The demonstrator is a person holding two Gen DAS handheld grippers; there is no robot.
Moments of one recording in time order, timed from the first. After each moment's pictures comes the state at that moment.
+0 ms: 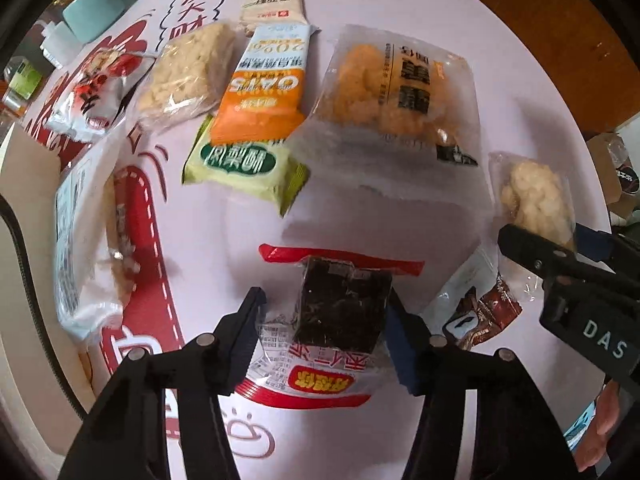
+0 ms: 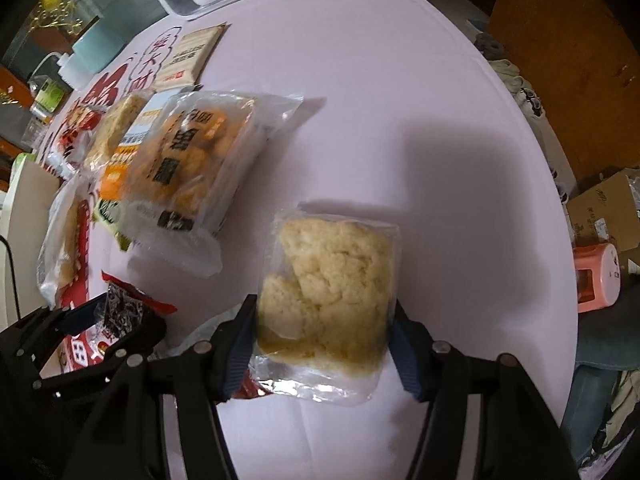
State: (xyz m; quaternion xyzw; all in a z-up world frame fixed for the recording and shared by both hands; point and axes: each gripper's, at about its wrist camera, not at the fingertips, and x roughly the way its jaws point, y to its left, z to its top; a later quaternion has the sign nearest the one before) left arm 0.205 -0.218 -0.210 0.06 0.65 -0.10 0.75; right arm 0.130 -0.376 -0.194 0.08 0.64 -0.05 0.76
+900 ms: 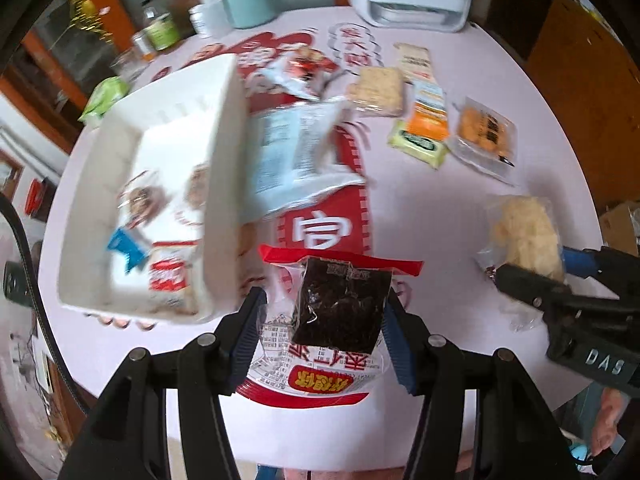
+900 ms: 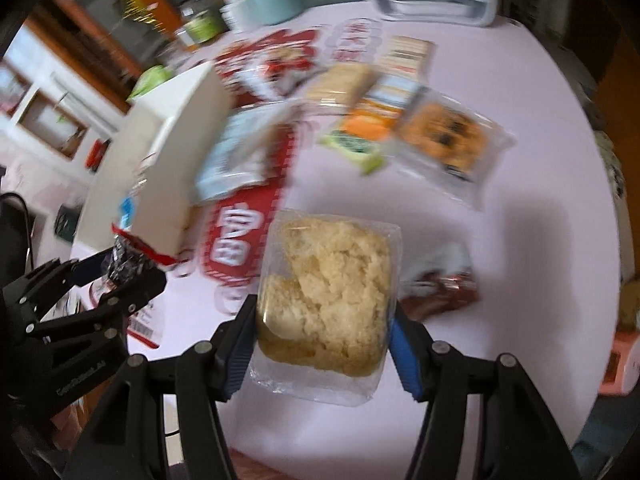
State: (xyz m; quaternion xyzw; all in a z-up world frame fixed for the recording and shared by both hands) left arm 0.071 -0.067 -0.102 0.01 0.59 0.02 0.81; right arm 0.075 -0.241 -0.124 0.03 0.62 0.17 0.77
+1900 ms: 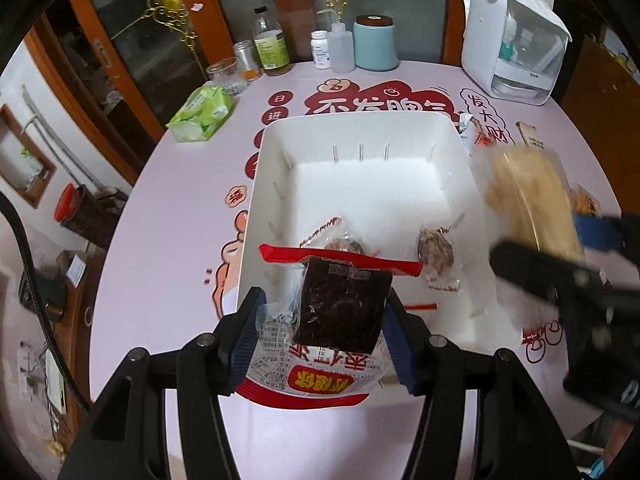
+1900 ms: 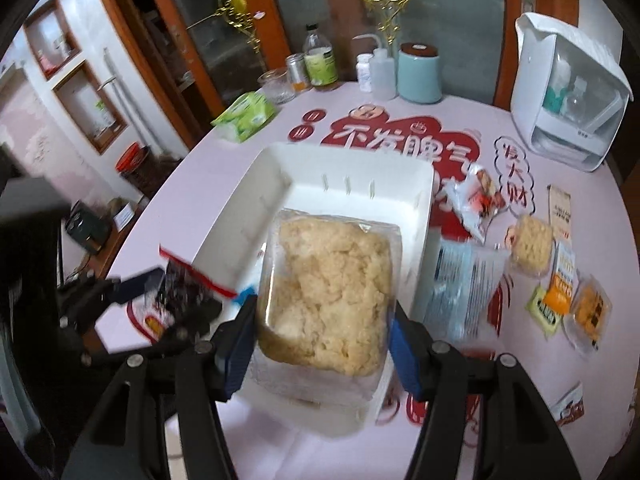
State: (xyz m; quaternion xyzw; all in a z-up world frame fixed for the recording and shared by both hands) left arm 0.106 0.187 -0.085 0.01 0.53 0.05 0.85; right arm 0.134 0.030 -0.062 -0.03 0.53 0.19 0.83
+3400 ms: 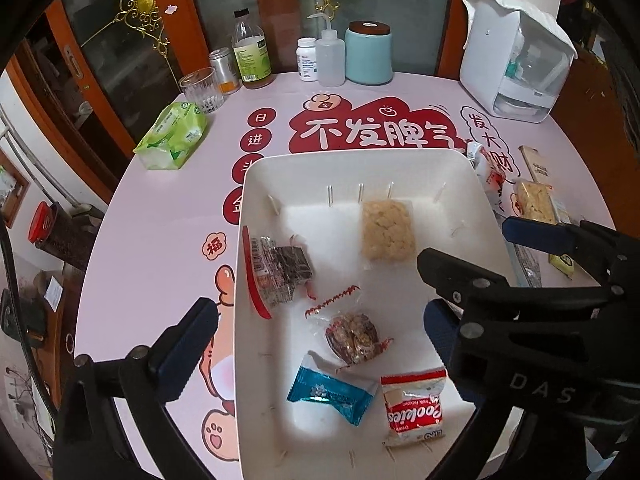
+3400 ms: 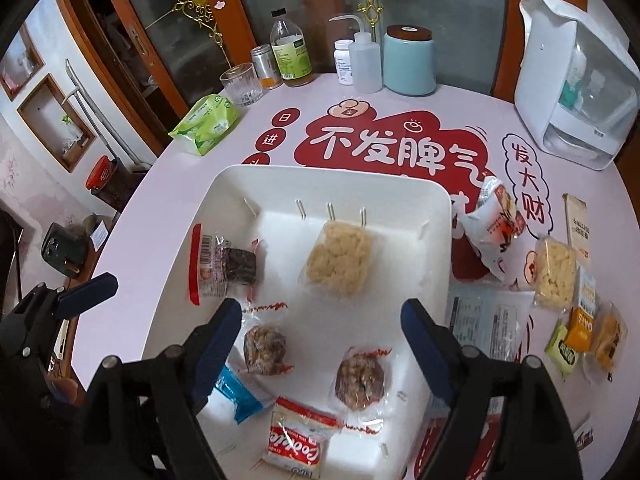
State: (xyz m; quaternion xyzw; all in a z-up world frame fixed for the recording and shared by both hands) left arm 0.180 0.205 -0.100 -0.01 0.52 0.02 0.85; right arm 0.208 0.058 -0.105 -0.02 0.55 0.15 0.82
